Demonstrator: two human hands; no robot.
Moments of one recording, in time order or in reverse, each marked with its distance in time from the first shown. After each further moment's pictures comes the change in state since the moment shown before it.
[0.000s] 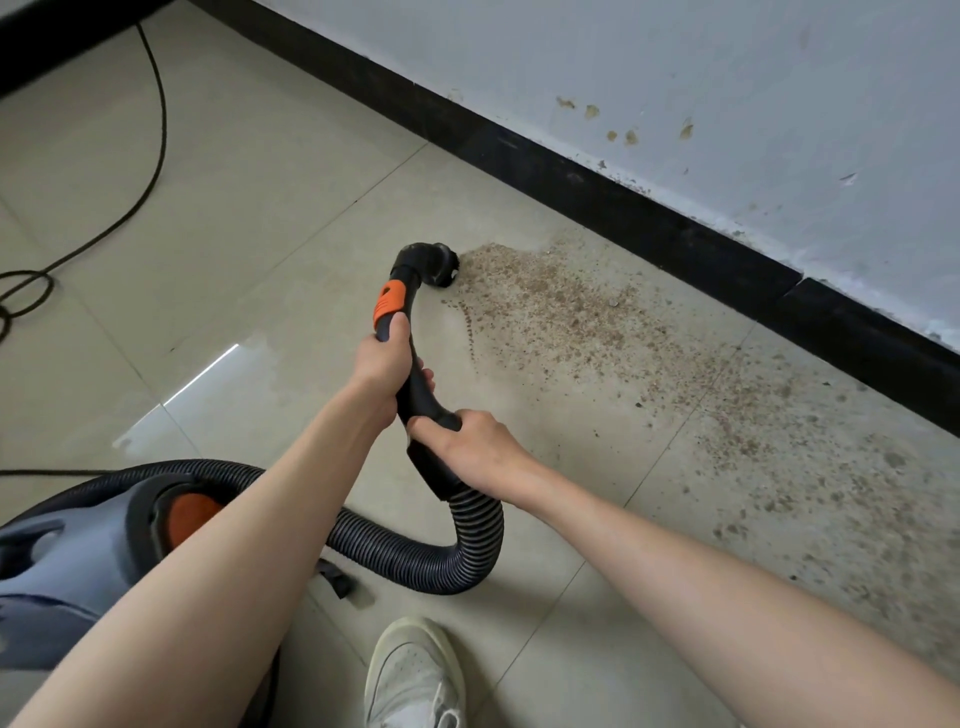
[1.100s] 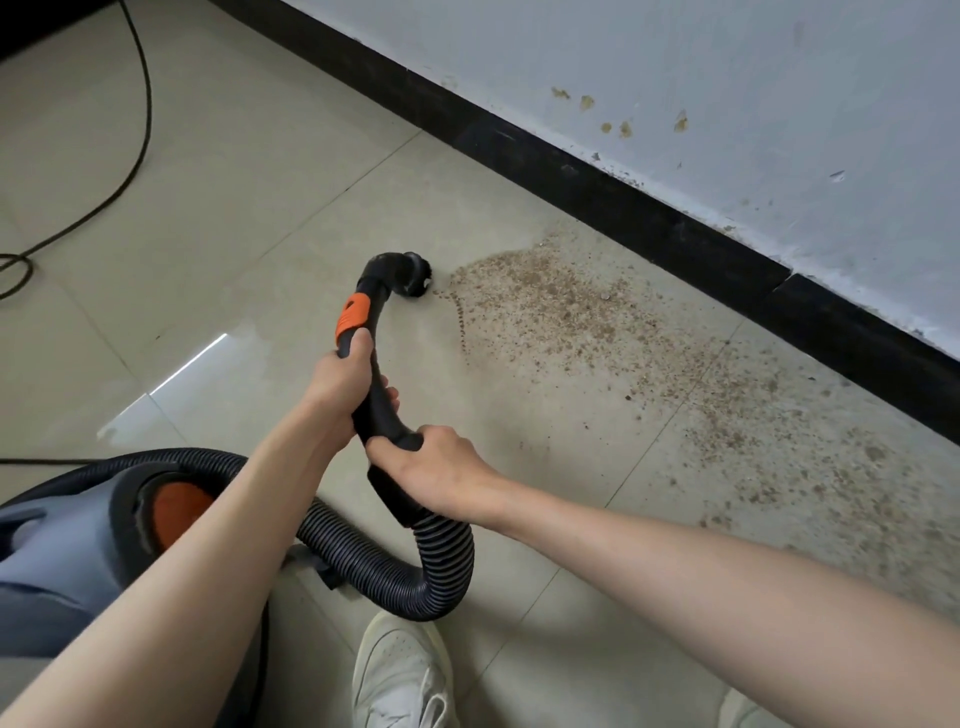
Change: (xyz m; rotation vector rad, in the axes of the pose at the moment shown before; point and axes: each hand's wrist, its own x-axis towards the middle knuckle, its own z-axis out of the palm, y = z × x) left_hand -0.014 -0.012 -0.029 -0.012 0.020 -0.041; right_hand -0.014 -0.003 0.025 -0.101 -0.040 0.022
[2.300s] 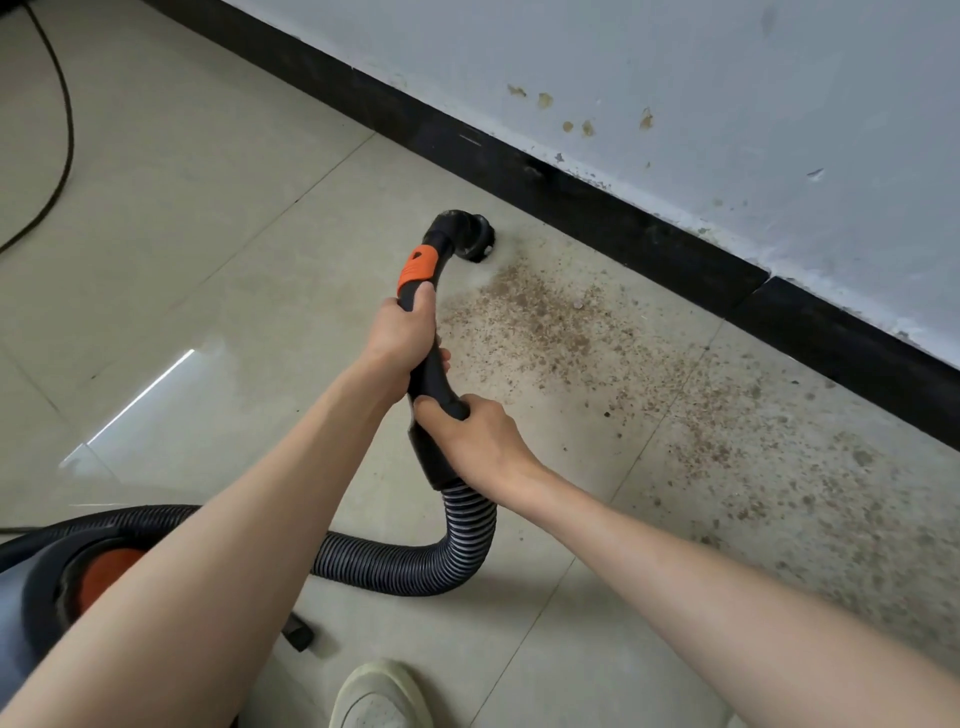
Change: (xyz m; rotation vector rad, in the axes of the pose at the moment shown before) left_hand 0.030 0.039 0.097 0.229 -0.156 0.114; right_hand 0.027 0.014 -0.067 0.222 0.219 0.009
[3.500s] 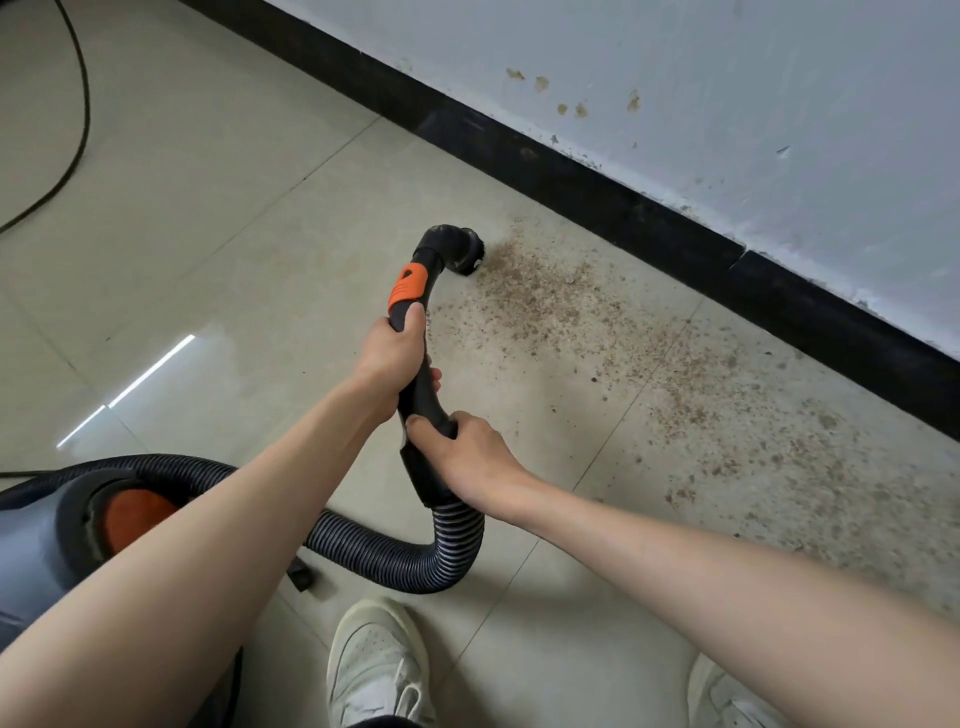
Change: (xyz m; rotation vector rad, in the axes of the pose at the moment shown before) left_hand -0.048 -0.040 -0.014 -0.041 -0.015 -0.040; right_hand -0.046 0.030 0.020 -0.114 -0.061 0.013
